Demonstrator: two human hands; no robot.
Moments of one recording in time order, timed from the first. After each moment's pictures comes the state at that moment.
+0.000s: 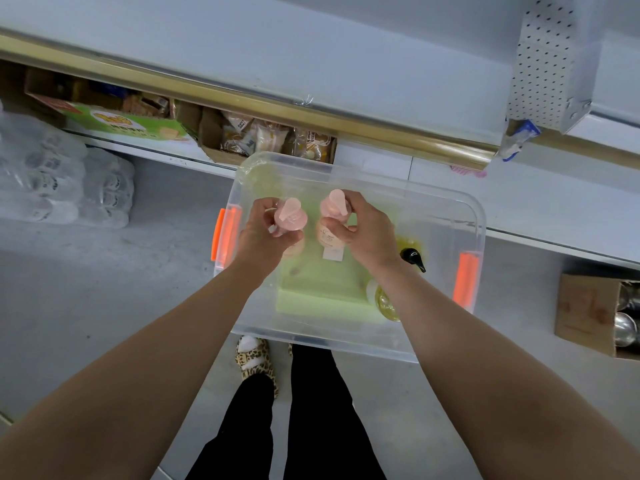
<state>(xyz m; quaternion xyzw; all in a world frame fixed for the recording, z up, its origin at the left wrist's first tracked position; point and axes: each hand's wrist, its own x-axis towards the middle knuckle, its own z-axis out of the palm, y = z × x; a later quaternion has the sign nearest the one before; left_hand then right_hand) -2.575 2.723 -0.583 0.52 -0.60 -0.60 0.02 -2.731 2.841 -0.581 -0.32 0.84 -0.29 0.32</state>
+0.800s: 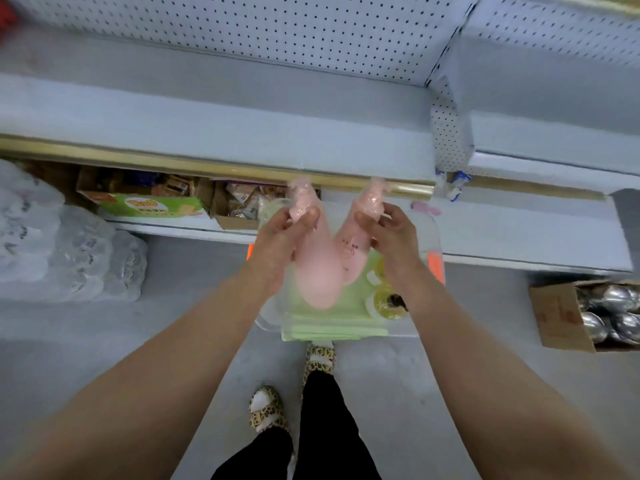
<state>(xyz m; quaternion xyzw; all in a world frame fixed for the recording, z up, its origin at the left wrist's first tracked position) -2.551 2.729 -0.420 0.40 -0.46 -0.79 0.09 -2.693 2.863 -0.438 0.00 0.71 -0.63 0.32</state>
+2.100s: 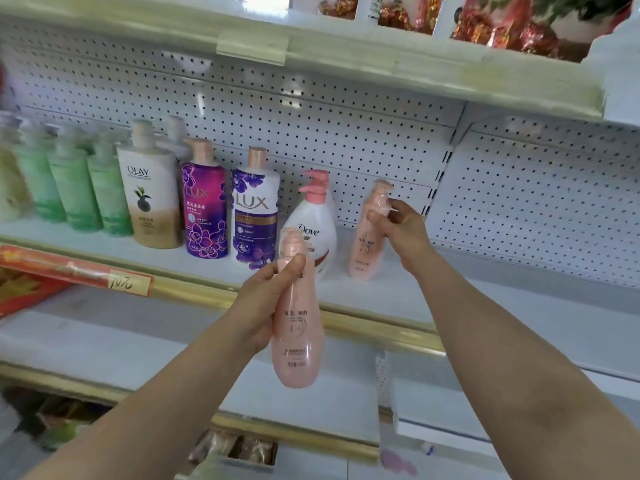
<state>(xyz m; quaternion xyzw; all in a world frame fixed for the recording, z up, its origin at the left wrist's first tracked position) -2.725 2.684 -0.112 0.25 -0.48 -0.80 0.26 -2.978 2.755 -0.056 -0.32 0.71 -0.62 0.12</state>
